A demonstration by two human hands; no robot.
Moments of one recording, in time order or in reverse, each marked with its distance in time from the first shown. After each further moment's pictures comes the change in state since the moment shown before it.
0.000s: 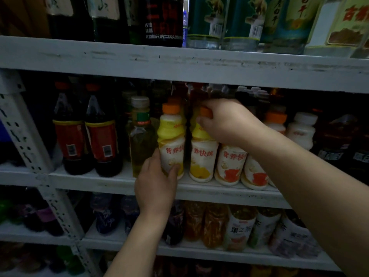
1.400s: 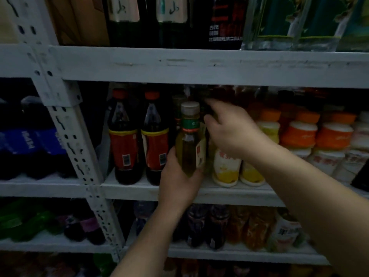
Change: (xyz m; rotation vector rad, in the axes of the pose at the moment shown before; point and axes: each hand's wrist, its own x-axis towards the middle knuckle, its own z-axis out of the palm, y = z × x) left_hand 0.060 -0.061 -0.063 -0.431 -0.328 -0.072; right_hand 0.025 -0.108 0.061 0.264 0.113 -0.033
